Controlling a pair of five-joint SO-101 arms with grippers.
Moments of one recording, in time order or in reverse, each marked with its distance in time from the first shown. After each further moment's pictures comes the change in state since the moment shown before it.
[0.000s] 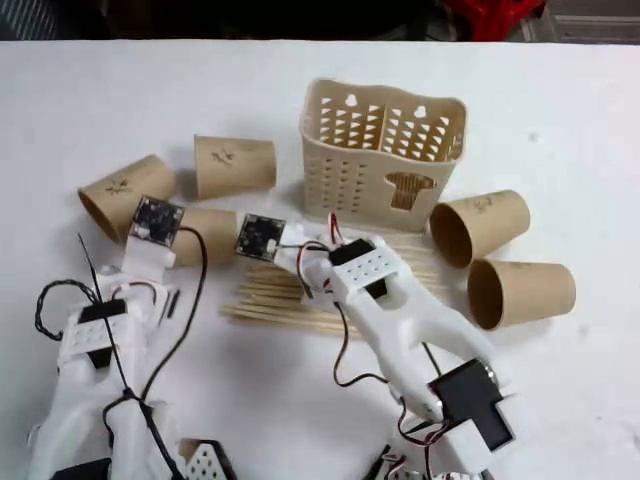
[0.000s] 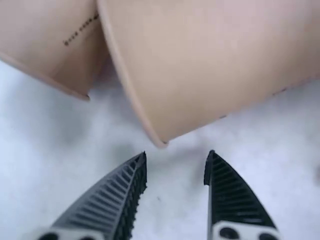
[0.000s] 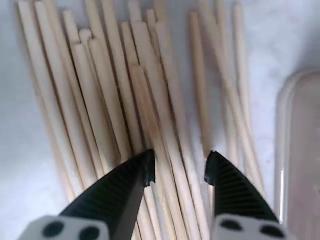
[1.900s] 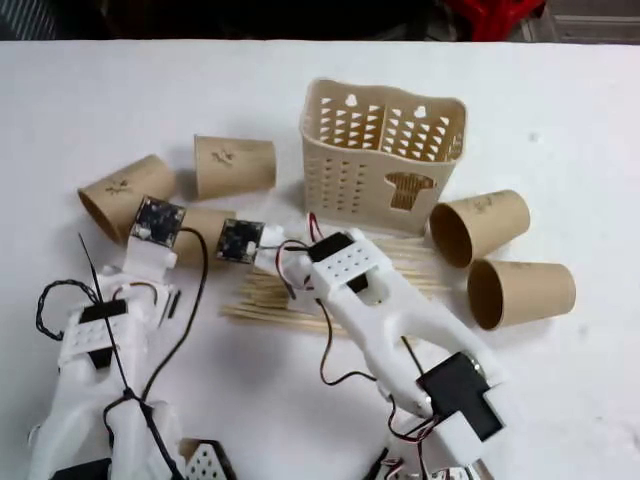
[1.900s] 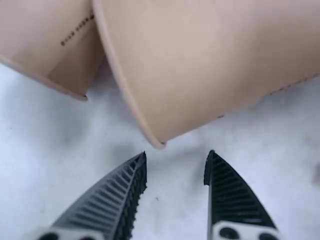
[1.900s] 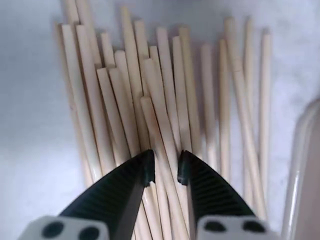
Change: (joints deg) left arm 0.3 0.0 0.1 0.0 0.0; right arm -4.2 3.1 -6.5 7.4 -0.9
